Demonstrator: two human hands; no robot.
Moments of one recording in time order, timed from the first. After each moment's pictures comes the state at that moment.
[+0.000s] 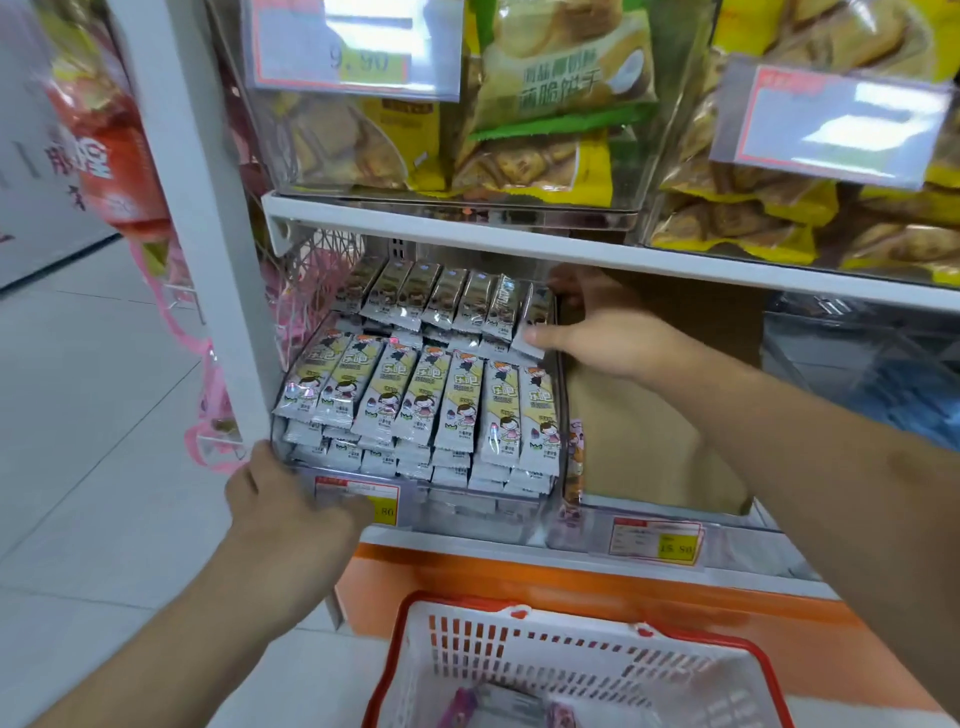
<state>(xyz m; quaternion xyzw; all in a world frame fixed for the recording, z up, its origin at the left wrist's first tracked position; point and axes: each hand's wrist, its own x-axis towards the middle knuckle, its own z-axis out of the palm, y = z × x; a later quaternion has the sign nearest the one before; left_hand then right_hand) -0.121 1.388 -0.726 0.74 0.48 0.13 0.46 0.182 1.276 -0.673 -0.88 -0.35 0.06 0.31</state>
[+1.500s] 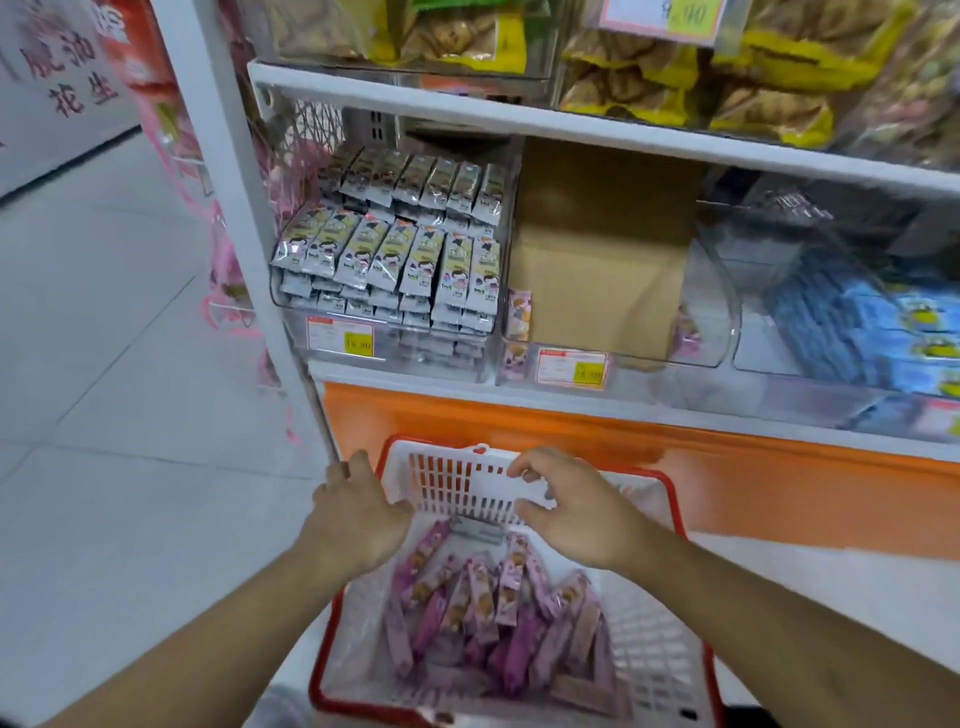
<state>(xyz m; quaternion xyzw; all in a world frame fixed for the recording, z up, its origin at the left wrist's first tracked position) -0.172 1.277 -0.817 0.83 0.44 -0.11 0.32 -0.011 1.081 -0.817 -0.85 -0.41 0.26 0.19</state>
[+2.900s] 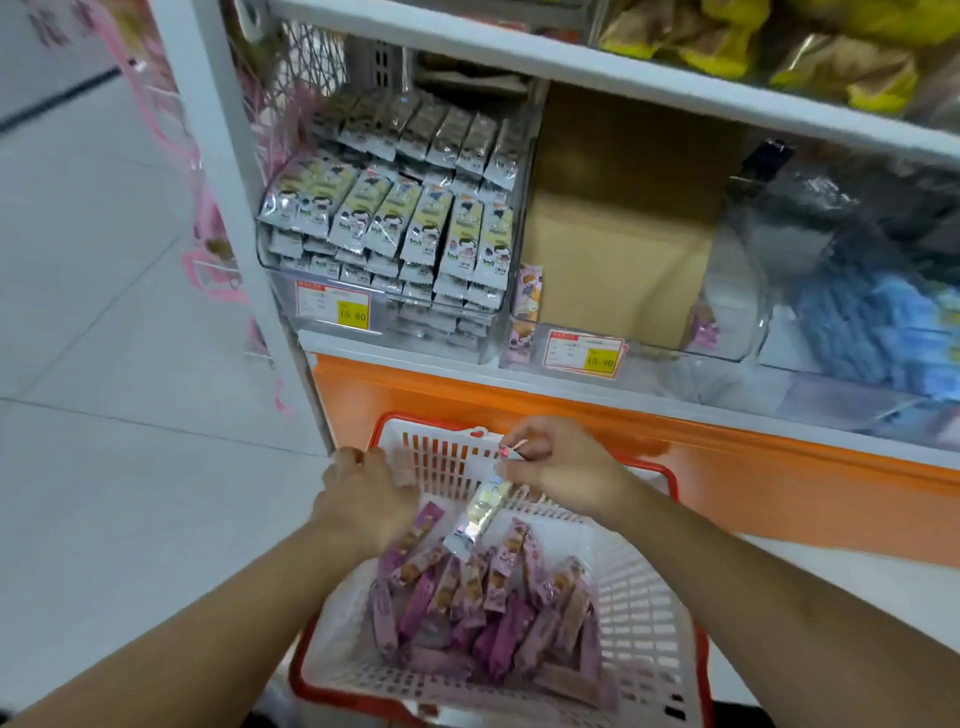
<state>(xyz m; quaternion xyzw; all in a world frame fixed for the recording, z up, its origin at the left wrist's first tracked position) -0.153 1.277 -0.854 0.84 0.44 -0.14 0.30 0.011 1.110 -0.818 -0.82 -0.25 0.39 0.35</state>
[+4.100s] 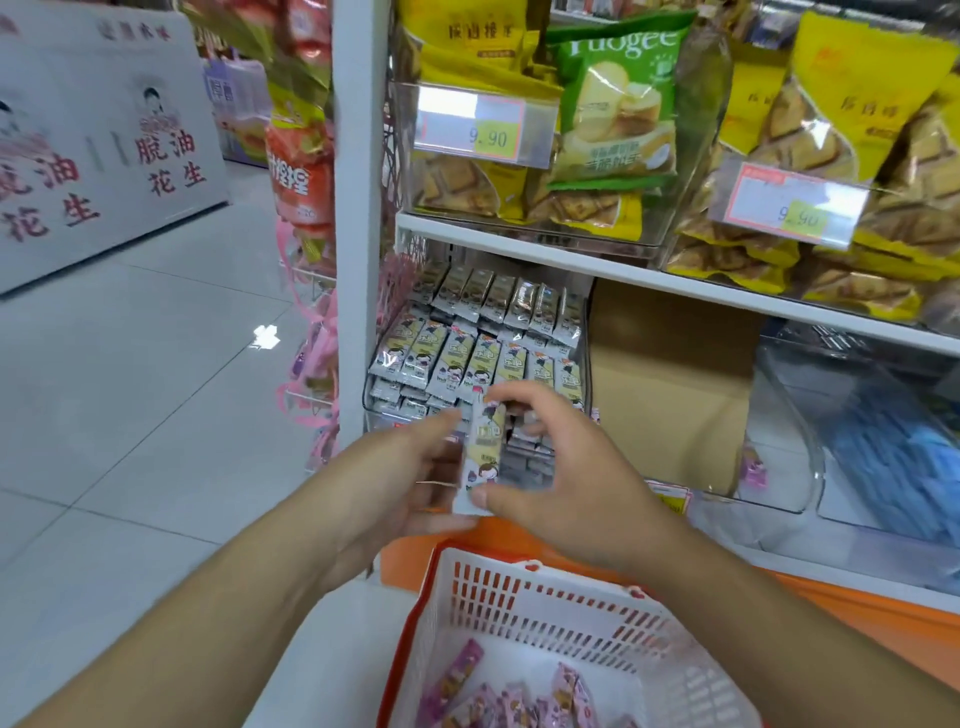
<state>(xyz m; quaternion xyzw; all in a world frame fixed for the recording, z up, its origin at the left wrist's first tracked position) -0.168 1.357 -0.677 0.56 0.31 0.03 0.77 -0.037 1.208 -0.676 -0.79 -0.48 0.12 0.35</state>
